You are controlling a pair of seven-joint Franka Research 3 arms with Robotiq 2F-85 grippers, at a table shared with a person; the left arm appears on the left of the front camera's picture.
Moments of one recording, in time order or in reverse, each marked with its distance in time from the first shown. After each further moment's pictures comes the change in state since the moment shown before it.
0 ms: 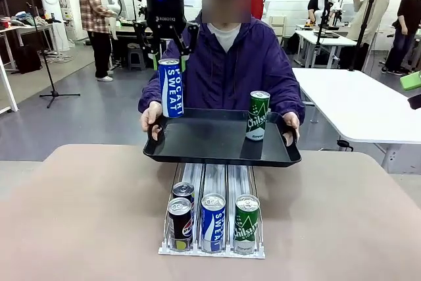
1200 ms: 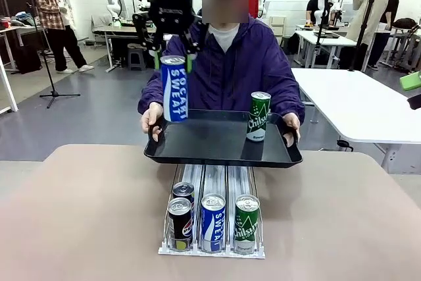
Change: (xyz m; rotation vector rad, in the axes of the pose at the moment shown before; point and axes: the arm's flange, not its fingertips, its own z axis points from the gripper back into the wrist) left arm -0.068 -0.019 0.035 0.021 -0.046 0.024; right arm 0.000 0.000 0.000 0.000 0.000 0.000
